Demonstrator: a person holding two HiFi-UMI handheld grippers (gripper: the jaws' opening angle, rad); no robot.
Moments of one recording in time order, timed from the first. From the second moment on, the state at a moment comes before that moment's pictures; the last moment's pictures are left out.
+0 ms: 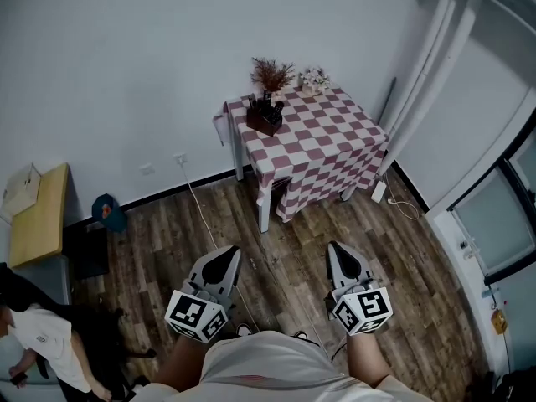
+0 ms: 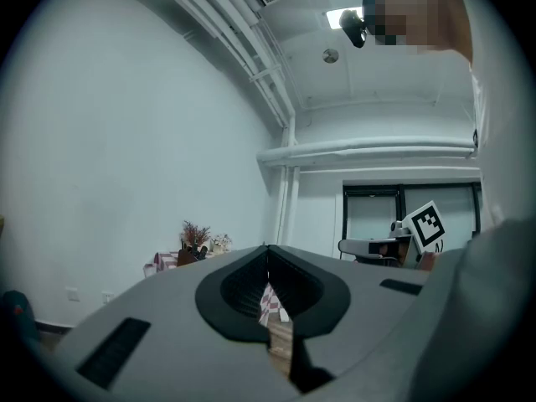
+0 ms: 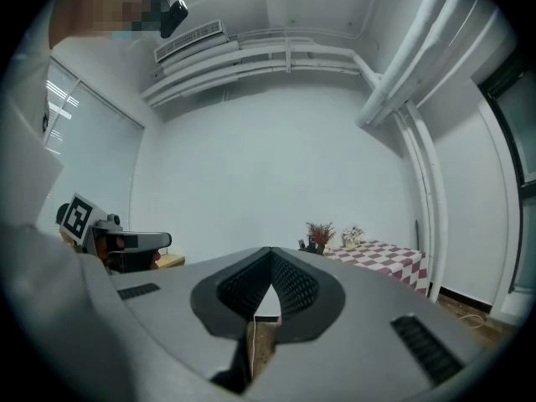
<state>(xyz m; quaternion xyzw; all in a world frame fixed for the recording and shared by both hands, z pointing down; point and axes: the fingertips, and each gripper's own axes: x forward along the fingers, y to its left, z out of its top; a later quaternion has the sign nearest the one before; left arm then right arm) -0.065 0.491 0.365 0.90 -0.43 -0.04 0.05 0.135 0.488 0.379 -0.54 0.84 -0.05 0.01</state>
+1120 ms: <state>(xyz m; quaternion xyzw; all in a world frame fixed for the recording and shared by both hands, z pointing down) -0.139 0.356 0.390 0.88 -0.47 -0.04 0.06 0.070 0.335 0.405 -0.51 0.86 -0.07 -0.01</state>
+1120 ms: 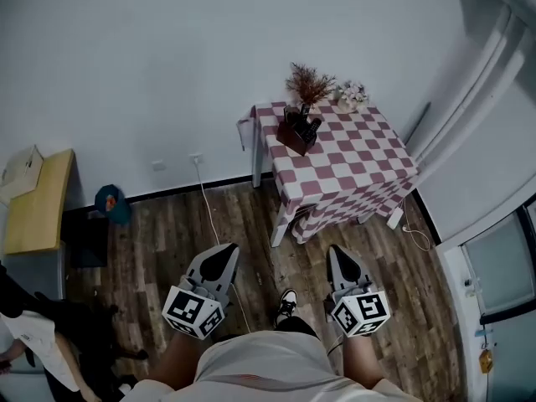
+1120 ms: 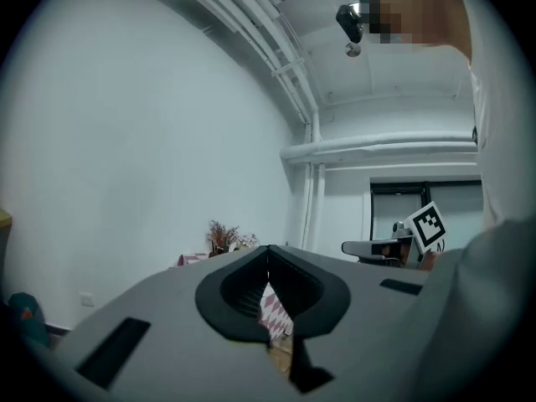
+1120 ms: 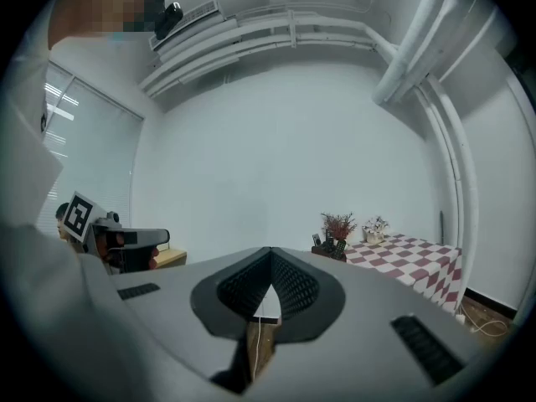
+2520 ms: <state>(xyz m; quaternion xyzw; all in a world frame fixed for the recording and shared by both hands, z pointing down) -0.023 0.021 0.396 0.88 -0.46 -0.01 0.10 0.199 0.011 0.442 -0.54 0.83 -0.14 -0.02</state>
